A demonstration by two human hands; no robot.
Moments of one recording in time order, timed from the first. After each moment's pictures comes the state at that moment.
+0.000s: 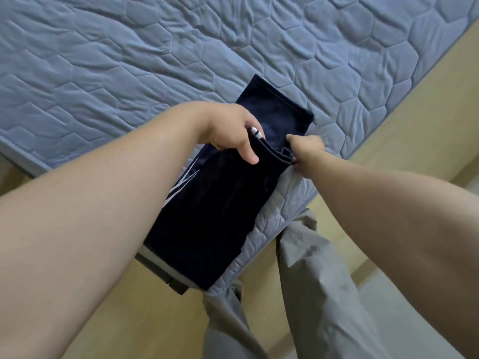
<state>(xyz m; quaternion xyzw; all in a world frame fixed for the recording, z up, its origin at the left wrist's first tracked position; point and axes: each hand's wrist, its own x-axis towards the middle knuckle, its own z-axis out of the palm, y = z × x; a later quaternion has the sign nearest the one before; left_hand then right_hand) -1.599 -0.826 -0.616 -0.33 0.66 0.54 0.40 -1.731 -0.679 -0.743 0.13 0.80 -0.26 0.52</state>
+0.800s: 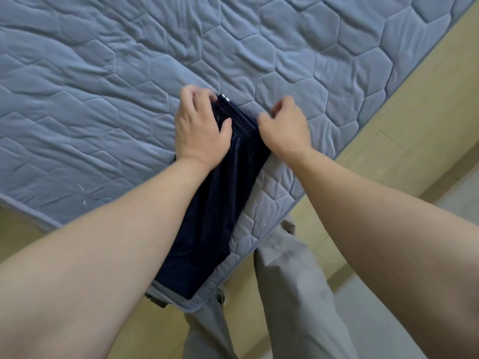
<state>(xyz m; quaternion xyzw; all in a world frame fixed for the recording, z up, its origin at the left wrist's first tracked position) -1.663 -0.801 -0.718 -0.49 0.84 0.21 -0.03 -1.813 -0.720 -0.745 -0.21 0.86 -0.19 0.42</state>
